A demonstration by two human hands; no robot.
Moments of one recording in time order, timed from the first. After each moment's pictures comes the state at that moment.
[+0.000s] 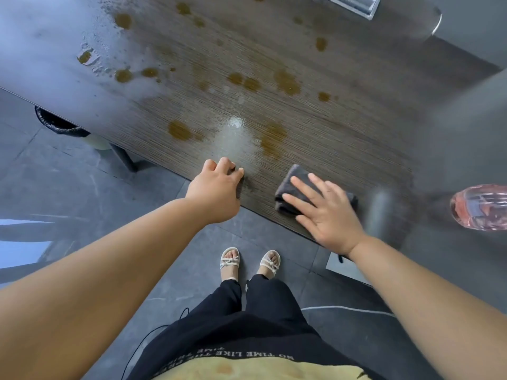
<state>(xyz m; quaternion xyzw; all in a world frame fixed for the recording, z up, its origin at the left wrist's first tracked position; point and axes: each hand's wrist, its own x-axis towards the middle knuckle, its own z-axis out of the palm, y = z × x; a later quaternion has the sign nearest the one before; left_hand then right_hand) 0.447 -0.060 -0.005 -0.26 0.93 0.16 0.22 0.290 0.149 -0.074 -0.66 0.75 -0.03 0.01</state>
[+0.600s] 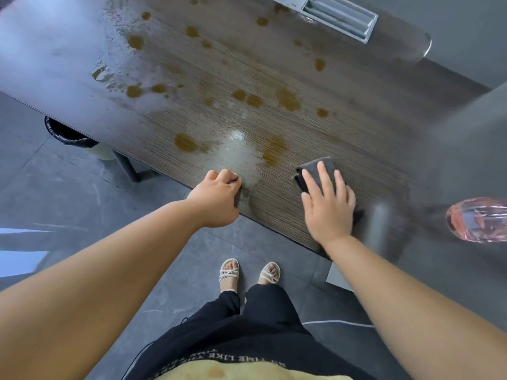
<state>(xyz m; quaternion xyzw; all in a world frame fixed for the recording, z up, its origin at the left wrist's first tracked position) 0.450 -0.073 -0.007 -0.21 0.93 0.17 0.25 0.298 0.115 -0.070 -0.40 0.92 -0.05 -0.02</state>
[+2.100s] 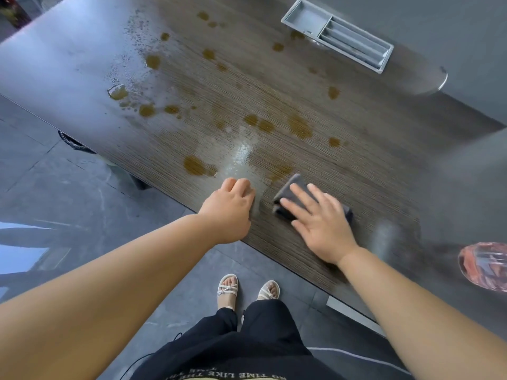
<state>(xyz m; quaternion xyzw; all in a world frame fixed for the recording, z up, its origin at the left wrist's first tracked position) 0.425 -0.084 0.005 -0.21 0.94 0.14 0.21 0.262 0.087 -0.073 -0.64 0.77 -0.02 -0.01</state>
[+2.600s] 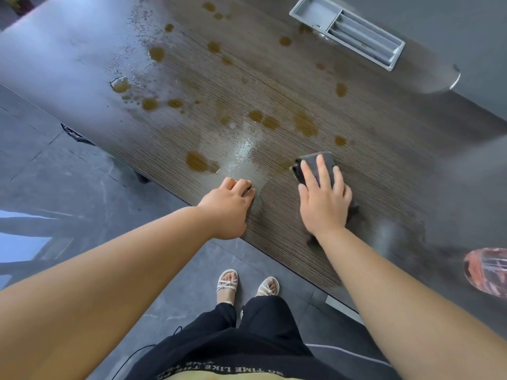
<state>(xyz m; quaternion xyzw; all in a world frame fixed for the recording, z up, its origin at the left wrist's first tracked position) 0.427 -0.092 0.000 -0.18 0.94 0.13 0.25 0.268 0.040 -0.067 -0.40 0.91 -0.03 0.01</state>
